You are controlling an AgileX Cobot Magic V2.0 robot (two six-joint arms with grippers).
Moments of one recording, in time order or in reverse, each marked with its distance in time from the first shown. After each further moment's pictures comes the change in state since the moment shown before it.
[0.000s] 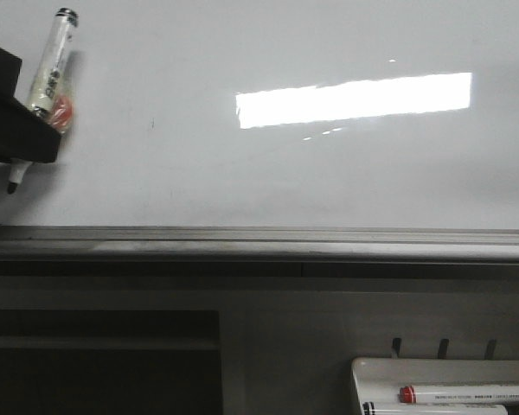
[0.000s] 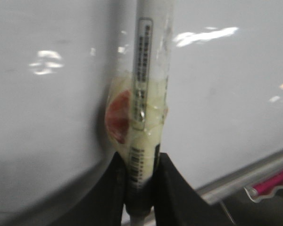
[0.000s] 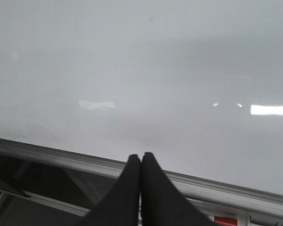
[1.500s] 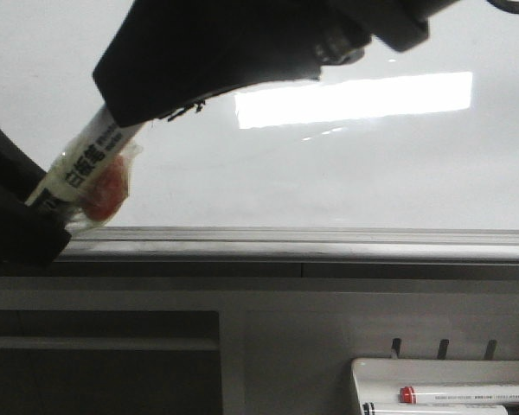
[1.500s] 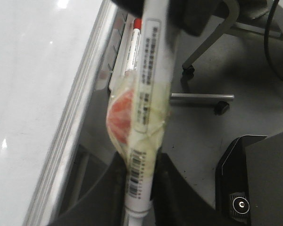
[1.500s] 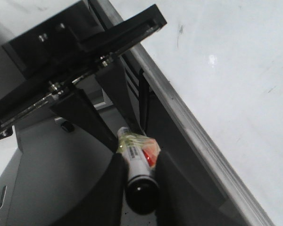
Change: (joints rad) left arm -0.010 -0.068 -0.002 0.281 0.500 0.627; right arm 0.713 0.724 -0.372 -0.014 -0.232 -0.232
